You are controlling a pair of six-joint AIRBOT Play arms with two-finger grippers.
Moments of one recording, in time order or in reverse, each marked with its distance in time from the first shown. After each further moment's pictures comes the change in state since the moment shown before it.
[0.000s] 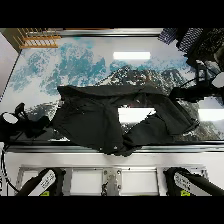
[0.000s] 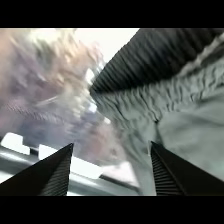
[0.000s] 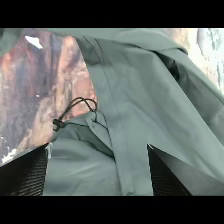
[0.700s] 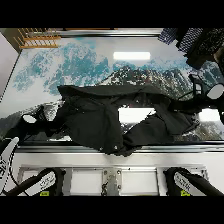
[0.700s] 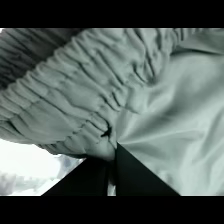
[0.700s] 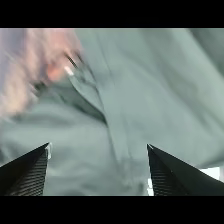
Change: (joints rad) left arm -0.185 -0.134 -0.080 -0.200 0.170 0.034; right arm -0.050 0.074 -0.222 -0.020 0.006 0.000
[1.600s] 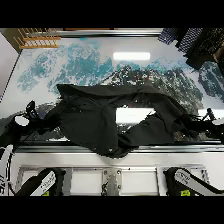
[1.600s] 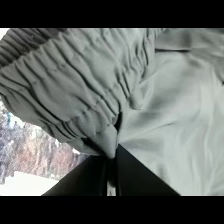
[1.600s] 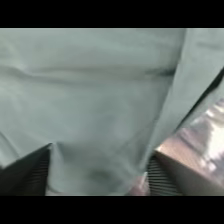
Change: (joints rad) left arm 0.035 0.167 0.001 0.066 0.002 0.016; right arm -0.384 -0.108 -0.391 0.332 -0.394 0.074
